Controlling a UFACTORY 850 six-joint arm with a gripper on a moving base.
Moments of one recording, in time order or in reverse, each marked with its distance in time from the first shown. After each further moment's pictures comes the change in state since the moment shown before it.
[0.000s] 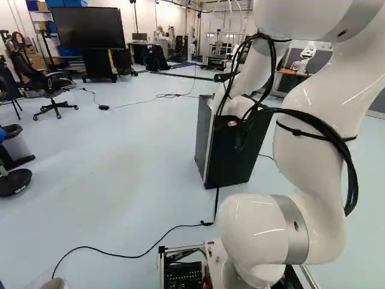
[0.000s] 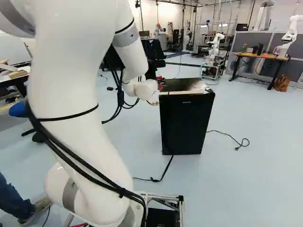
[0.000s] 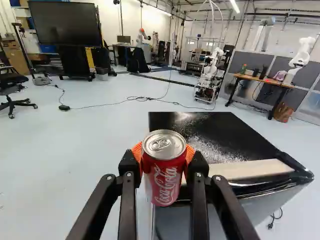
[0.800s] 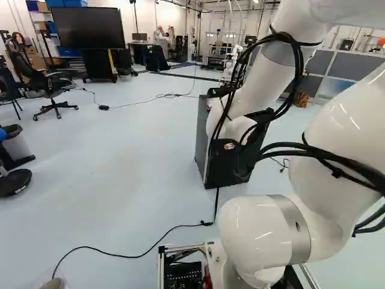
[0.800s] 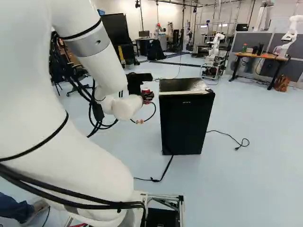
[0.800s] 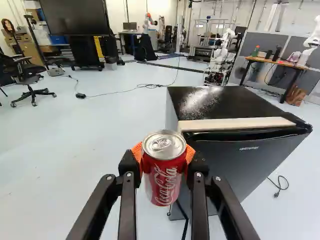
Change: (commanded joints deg) arm 6.2 16.4 21.5 4.7 0.2 0.0
